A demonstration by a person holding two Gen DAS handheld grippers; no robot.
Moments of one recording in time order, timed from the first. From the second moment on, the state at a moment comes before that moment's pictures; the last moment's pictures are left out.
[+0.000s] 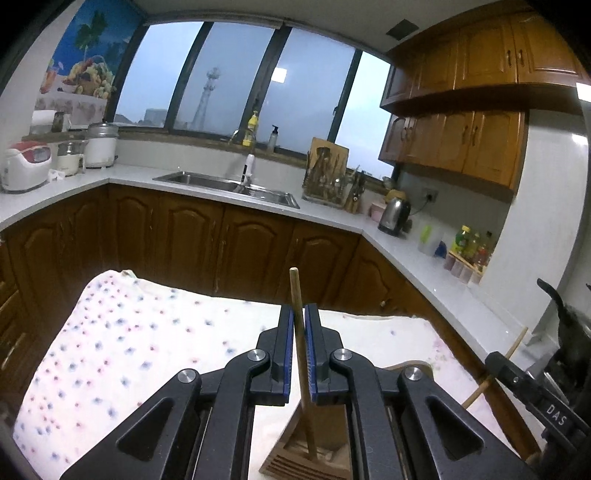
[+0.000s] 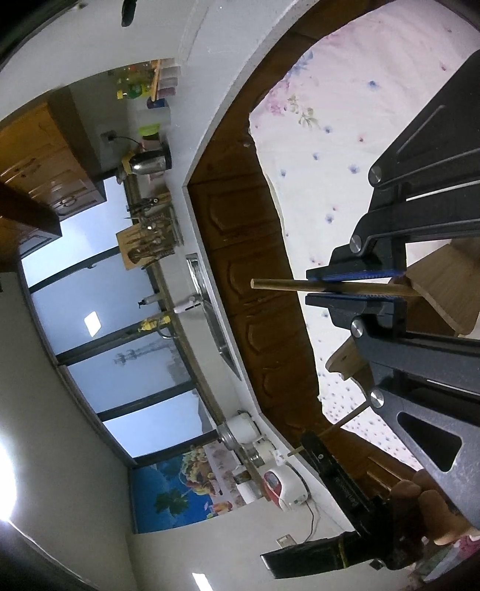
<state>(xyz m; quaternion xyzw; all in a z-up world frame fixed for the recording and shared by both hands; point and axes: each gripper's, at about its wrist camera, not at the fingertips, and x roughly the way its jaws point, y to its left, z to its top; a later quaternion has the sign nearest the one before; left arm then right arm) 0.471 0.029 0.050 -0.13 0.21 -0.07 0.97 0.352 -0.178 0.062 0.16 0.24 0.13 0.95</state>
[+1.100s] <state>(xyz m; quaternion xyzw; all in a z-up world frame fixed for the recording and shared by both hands) 0.296 0.070 0.055 -0.16 0.21 -0.05 0.96 0.245 -0.225 0.080 0.22 0.24 0.15 0.93</state>
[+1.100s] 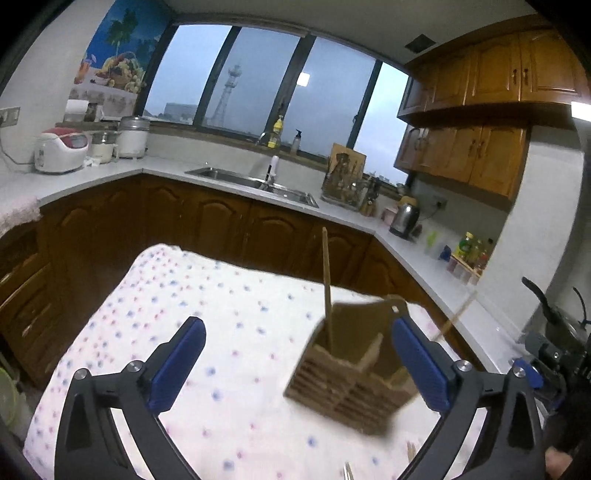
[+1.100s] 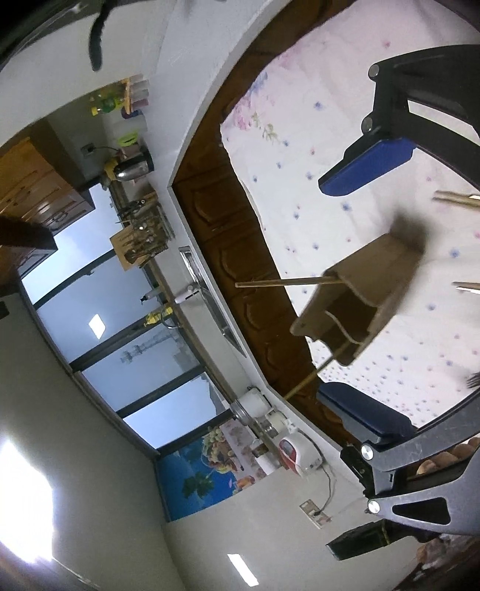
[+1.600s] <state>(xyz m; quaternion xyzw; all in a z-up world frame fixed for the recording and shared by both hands) 0.184 0.088 0.045 -0.19 0.26 -0.07 0.95 0.140 -0.245 0.074 0.18 0.25 0.12 0.94</state>
